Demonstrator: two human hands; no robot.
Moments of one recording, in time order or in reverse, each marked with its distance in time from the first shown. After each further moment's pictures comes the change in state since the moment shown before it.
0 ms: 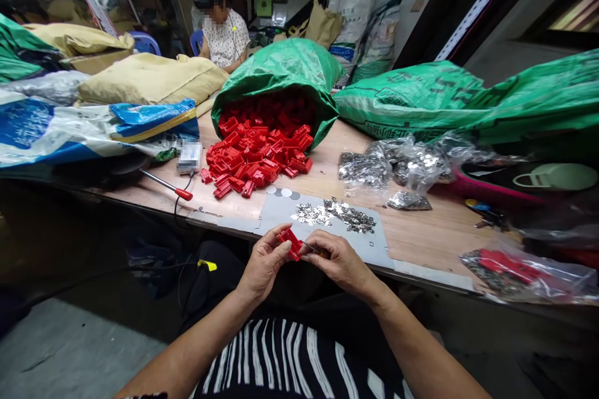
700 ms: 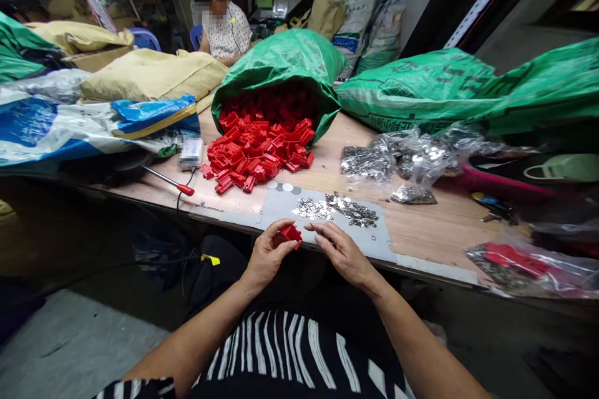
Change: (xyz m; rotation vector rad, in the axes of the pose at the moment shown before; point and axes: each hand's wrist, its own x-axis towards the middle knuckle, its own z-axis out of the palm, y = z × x) left_hand 0.014 -0.014 -0.019 0.468 -0.060 0.255; right_hand -0.008 0.025 0.001 -0.070 0.130 0.090
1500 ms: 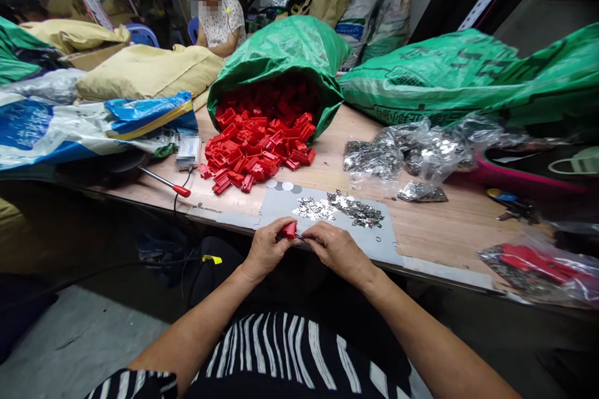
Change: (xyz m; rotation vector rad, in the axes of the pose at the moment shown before) left_hand 0.025 -0.006 -0.011 0.664 -0.056 0.169; right_hand 0.017 0.009 0.007 -0.386 -0.073 -0.130
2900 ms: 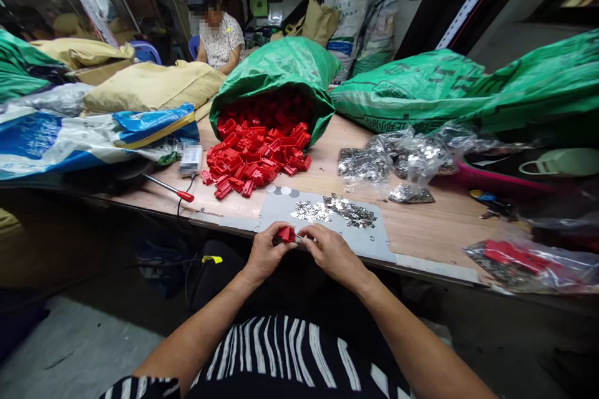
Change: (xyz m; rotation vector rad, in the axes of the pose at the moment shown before) left_hand -0.007 0.006 -0.002 -0.136 0.031 -0.042; right_hand -0.003 -0.023 -0.003 0.022 -0.001 0.159
